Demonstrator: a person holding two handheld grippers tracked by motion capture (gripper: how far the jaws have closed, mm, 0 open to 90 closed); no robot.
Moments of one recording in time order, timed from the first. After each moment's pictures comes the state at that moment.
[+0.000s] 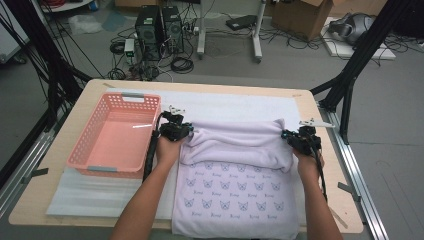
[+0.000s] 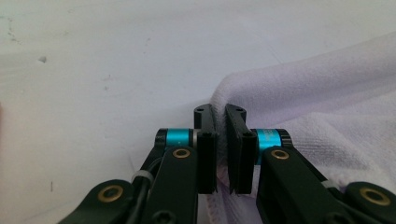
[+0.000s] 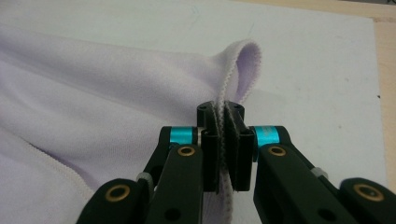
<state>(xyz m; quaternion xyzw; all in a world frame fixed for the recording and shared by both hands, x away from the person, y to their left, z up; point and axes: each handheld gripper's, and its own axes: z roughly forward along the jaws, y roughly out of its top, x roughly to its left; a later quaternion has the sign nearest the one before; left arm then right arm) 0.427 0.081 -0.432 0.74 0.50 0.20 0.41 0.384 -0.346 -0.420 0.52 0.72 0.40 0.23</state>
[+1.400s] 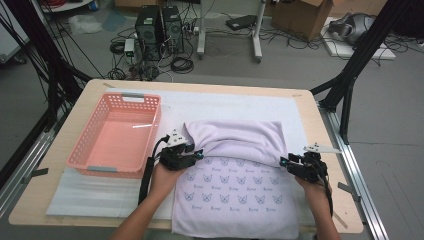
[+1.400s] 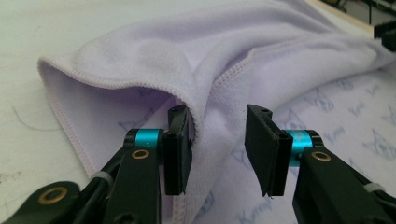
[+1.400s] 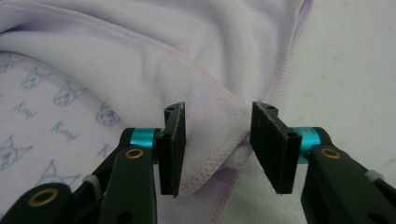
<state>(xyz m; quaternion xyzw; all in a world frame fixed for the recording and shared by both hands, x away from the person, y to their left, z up) 0.329 0.075 -0.433 0.78 0.38 0.15 0.47 0.306 -0.351 -0.437 0.51 0.74 0.41 0.17</state>
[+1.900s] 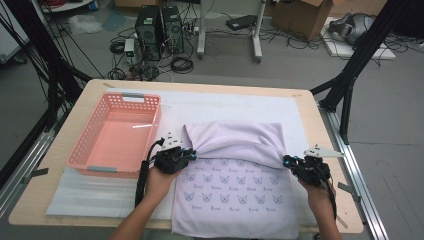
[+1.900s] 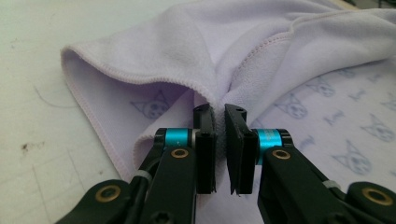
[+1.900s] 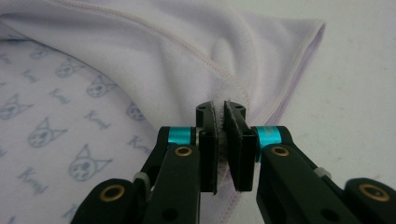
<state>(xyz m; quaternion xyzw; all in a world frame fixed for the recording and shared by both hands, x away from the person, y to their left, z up) 0.312 0.090 -0.428 0.77 0.40 0.14 0.48 0.287 -0.344 -0.416 0.45 0.76 0.41 0.21</state>
